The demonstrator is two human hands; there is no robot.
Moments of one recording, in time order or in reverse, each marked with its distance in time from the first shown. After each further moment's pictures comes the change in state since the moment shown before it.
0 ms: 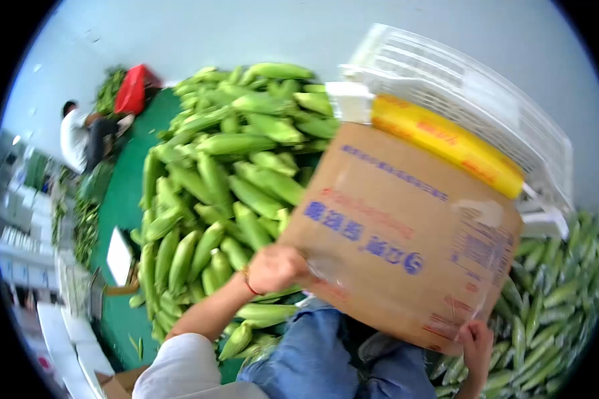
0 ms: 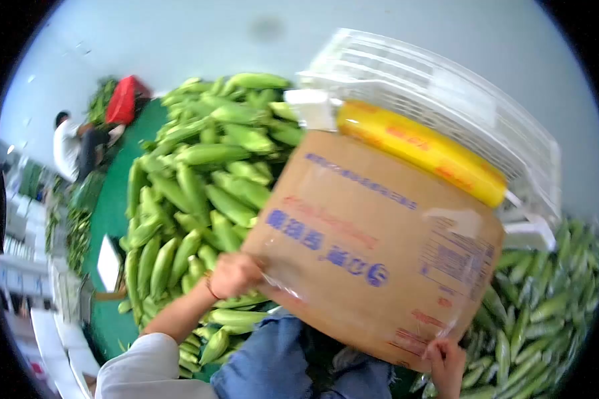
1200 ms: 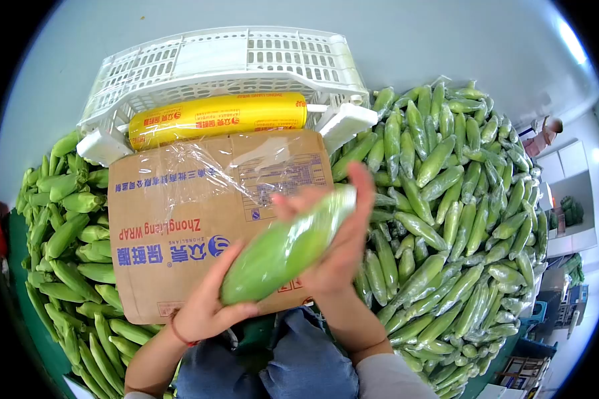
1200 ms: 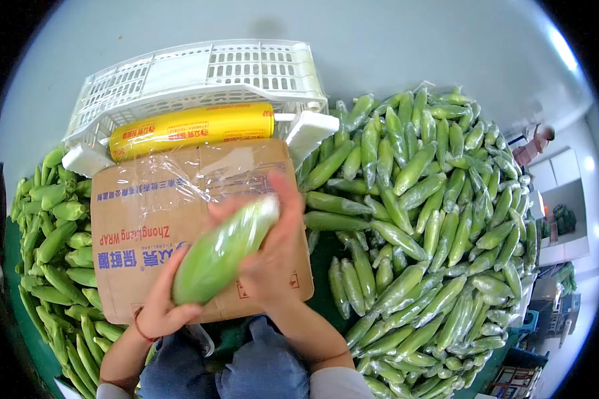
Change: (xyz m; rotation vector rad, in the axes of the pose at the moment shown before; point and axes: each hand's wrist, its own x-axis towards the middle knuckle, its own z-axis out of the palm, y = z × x) left_hand 0.164 0.111 0.078 -0.648 -0.349 -0.247; right_hand 0.053 -0.120 0.043 1.072 0.310 -0.780
